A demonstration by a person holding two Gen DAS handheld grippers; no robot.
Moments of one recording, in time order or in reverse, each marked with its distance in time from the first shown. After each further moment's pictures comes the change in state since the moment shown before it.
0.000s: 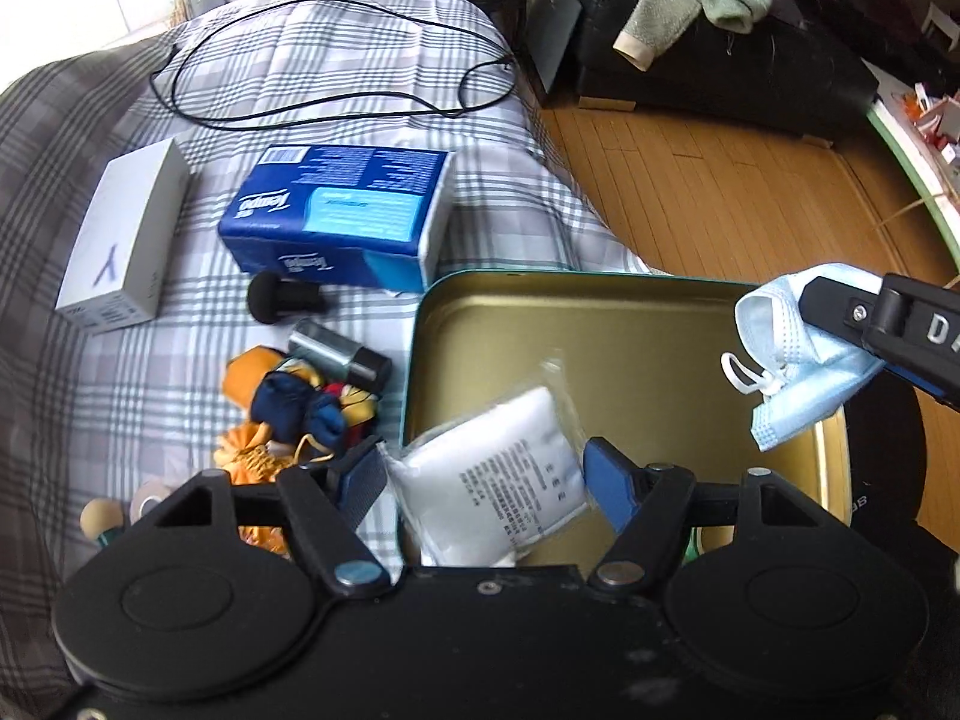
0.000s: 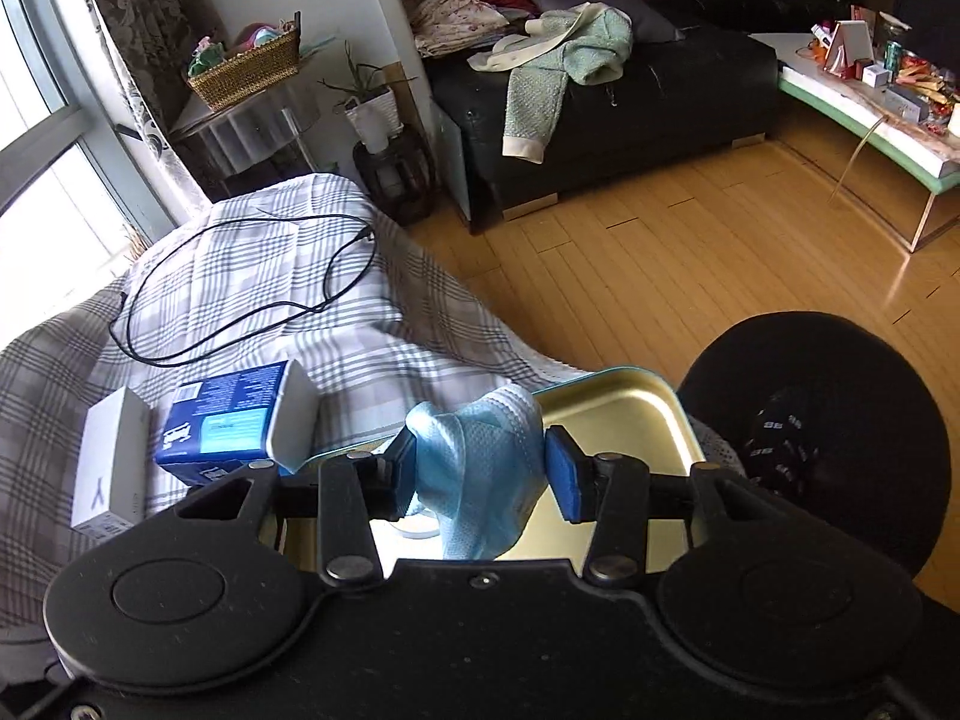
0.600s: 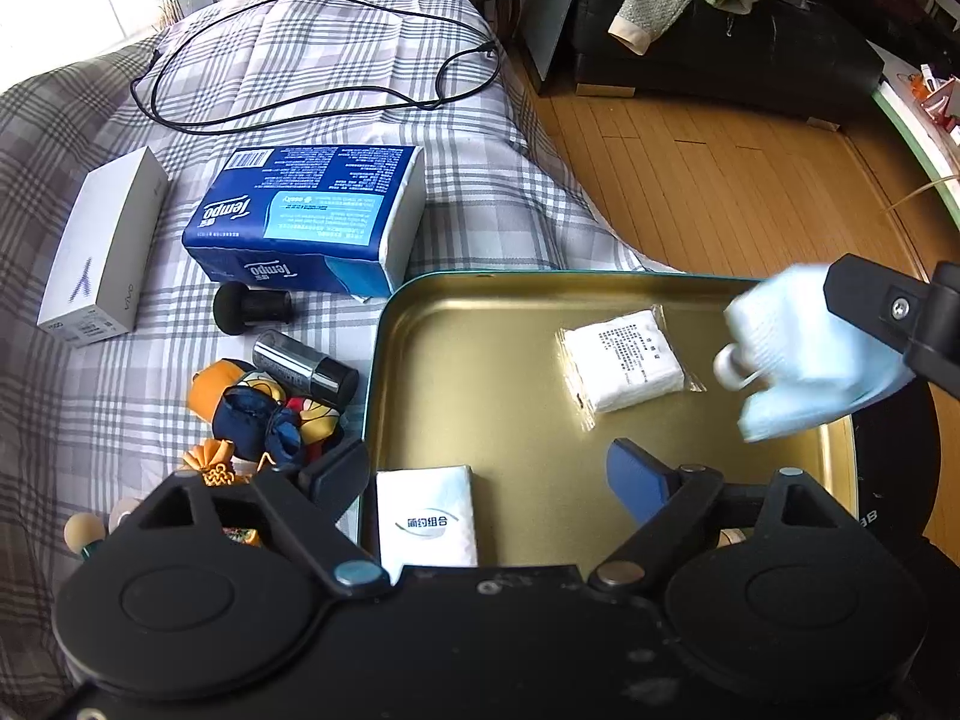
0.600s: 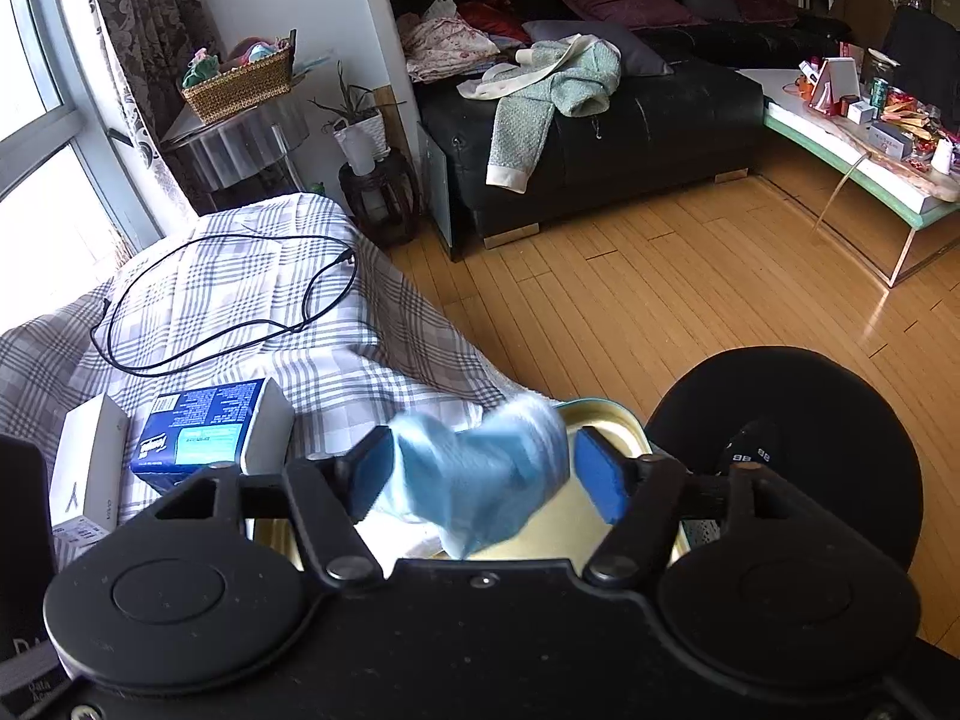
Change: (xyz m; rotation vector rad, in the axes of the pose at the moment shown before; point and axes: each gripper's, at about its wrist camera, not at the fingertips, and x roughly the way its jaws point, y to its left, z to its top) left arm 0.017 -0.019 0.007 0.014 0.016 0.017; right arm -0.008 -0.005 0.003 -0.029 -0.060 -0.033
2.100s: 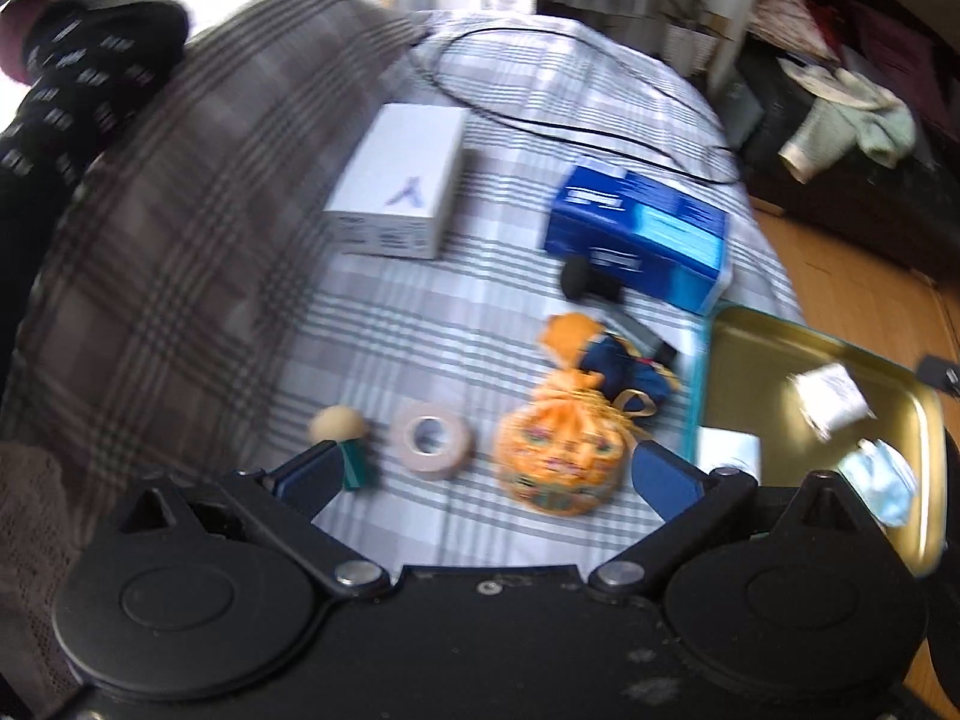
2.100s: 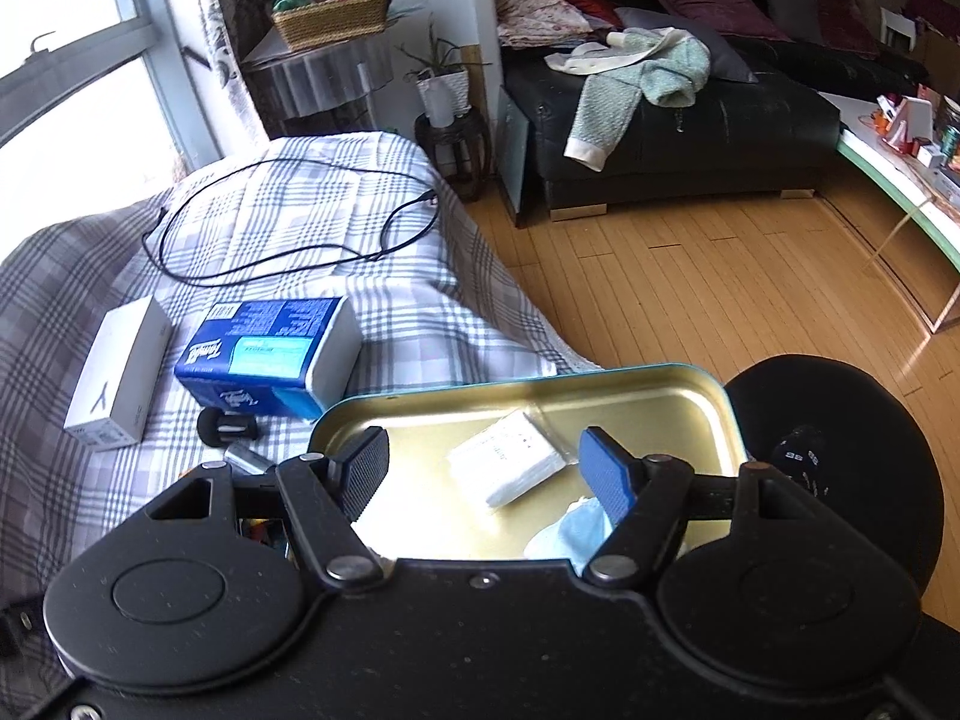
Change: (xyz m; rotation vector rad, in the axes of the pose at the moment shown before) left arm -0.084 0.201 -0.098 -0.336 -0.134 0.124; right arm 0.003 0.049 -0.030 -0.195 0.069 0.079
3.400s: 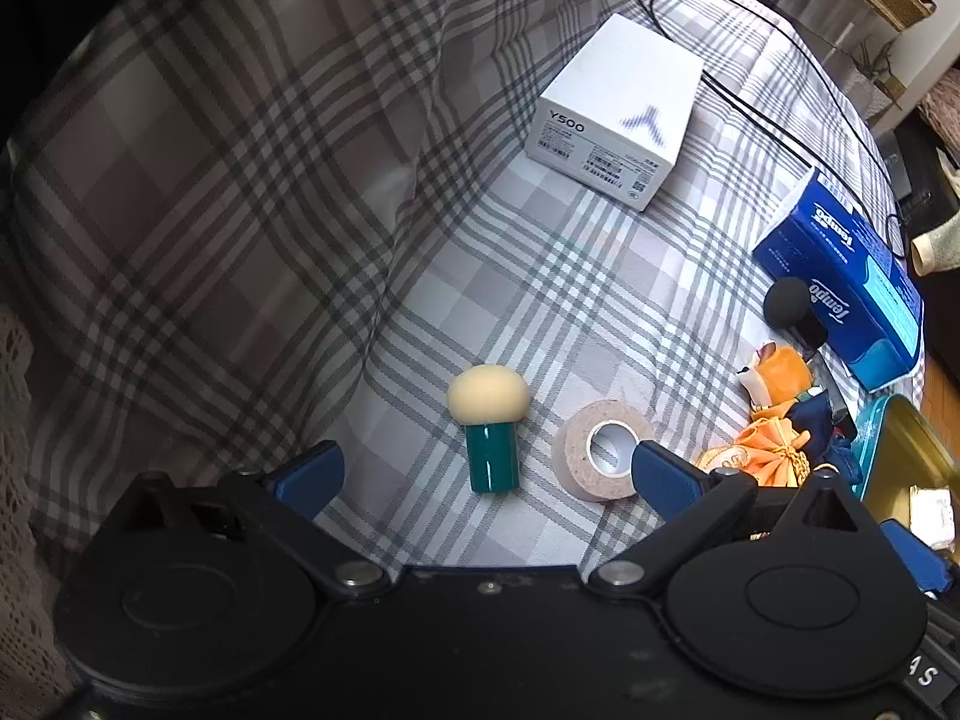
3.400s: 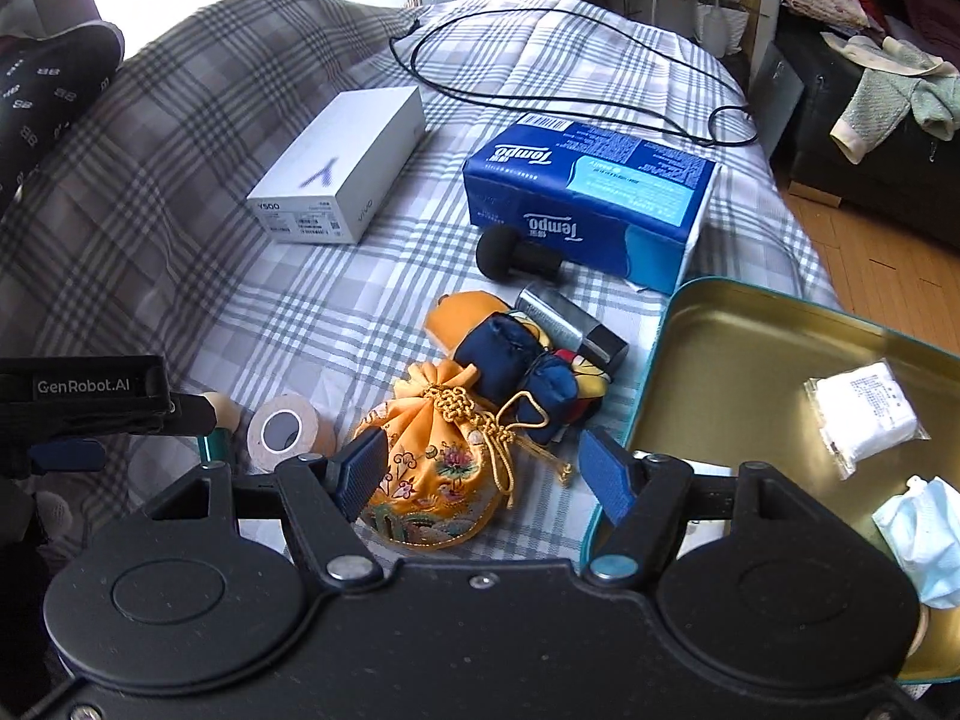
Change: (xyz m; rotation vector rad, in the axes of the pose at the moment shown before) left arm 0.088 0.101 -0.005 -0.334 0.131 0.053; right arm 0.054 0.150 -0.067 -0.335 0.175 0.264
